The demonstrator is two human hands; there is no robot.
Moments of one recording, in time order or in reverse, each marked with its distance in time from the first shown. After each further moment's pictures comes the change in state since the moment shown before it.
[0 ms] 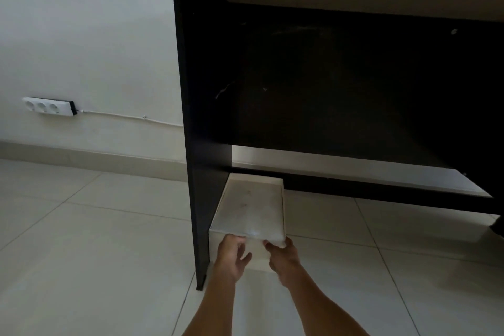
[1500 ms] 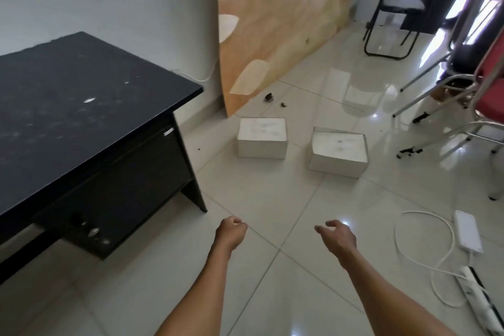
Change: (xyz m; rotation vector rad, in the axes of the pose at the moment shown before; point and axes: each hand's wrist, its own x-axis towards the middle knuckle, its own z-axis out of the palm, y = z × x) left_hand -0.498 -0.410 0.687 1.524 -0.751 -0.176; right_hand -0.442 -0.065 -0.971 0.139 0.938 0.544
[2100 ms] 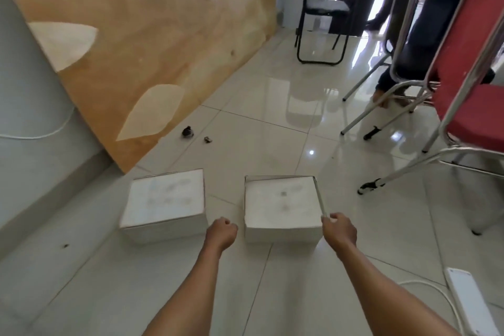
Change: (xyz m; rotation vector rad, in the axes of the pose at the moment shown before) left_hand 0.374 0.285 0.285 0.387 -0.105 0.234; right_hand 0.476 -0.092 -0.138 0.062 0.334 0.075
